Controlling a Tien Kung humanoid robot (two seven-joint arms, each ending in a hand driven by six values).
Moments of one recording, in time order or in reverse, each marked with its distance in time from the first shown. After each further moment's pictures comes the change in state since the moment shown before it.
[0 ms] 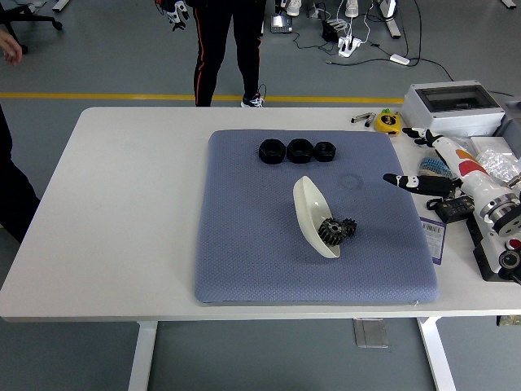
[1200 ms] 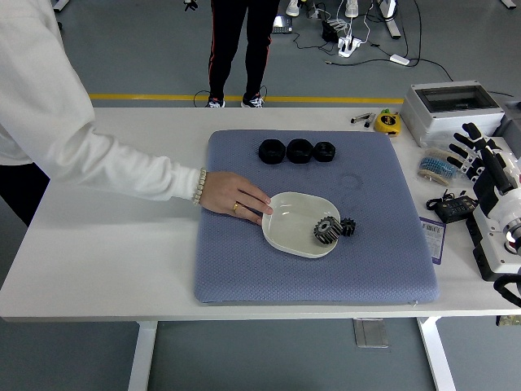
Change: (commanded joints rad) left arm -0.002 -0.005 0.005 0.002 -0.008 0.005 -0.003; right arm -0.117 -0.007 0.110 0.025 0.908 0.092 0.163
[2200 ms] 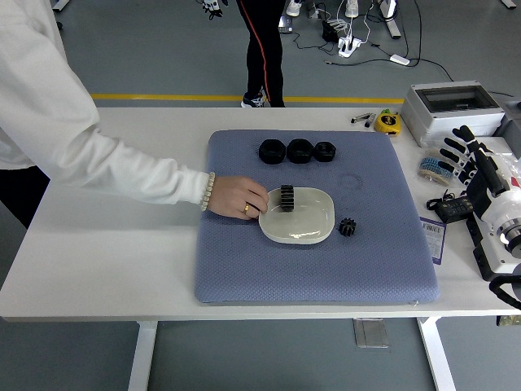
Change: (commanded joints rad) left arm 0.004 0.001 -0.013 -0.001 0.021 -0.005 0.003; right arm 0.009 0.008 -0.016 -0.009 0.009 0.005 -0.015
